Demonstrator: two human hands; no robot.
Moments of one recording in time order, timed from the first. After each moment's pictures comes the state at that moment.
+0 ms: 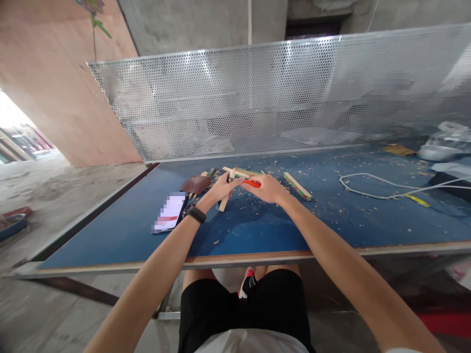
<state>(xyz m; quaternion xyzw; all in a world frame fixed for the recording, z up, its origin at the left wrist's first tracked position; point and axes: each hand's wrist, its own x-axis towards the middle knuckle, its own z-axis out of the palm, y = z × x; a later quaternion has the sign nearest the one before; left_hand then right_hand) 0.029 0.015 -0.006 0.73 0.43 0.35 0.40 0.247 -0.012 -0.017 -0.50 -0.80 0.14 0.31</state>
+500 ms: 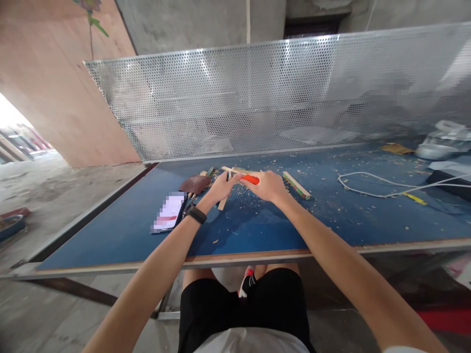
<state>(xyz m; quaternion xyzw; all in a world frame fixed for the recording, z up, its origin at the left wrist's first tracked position) 0.036 0.017 -0.007 0.72 0.47 0.38 0.34 0.237 -0.015 -0.015 -0.60 -0.74 -0.03 0.31</state>
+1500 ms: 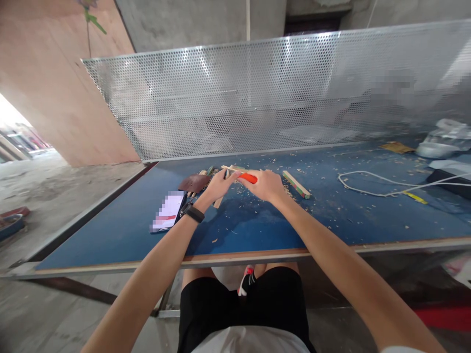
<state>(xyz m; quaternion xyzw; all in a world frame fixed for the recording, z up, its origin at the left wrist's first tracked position) 0.030 0.012 0.001 0.75 0.45 0.39 0.27 0.234 -0.016 -0.016 -0.59 -0.74 -0.04 0.32</state>
